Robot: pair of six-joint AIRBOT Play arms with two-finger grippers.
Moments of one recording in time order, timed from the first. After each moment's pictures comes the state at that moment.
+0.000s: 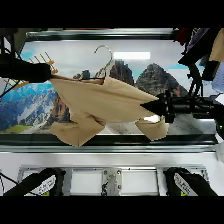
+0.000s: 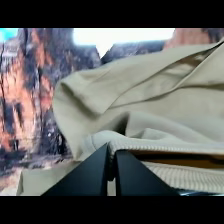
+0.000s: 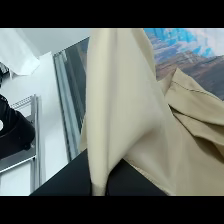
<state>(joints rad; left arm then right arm) -0.02 -1.19 1.61 1.38 -1.48 -1.57 -0.13 -0.98 0.87 -0.17 1.51 0.25</state>
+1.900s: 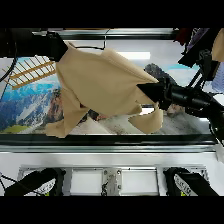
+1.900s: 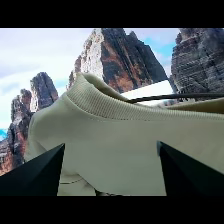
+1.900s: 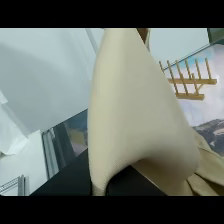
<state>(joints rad) -0.31 -1.22 1.97 1.49 -1.41 -1.59 -0.02 -0.97 0.87 0.12 1.26 0.24</state>
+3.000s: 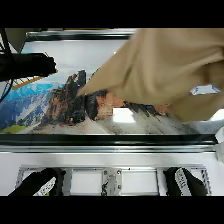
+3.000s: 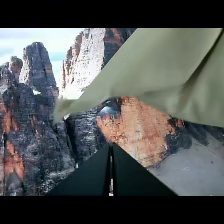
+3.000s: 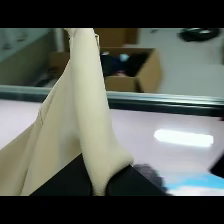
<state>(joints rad) -0.20 -1.02 1.55 1.40 -1.22 -1.64 -0.68 -0.81 1.13 -0.25 0.92 0.53</state>
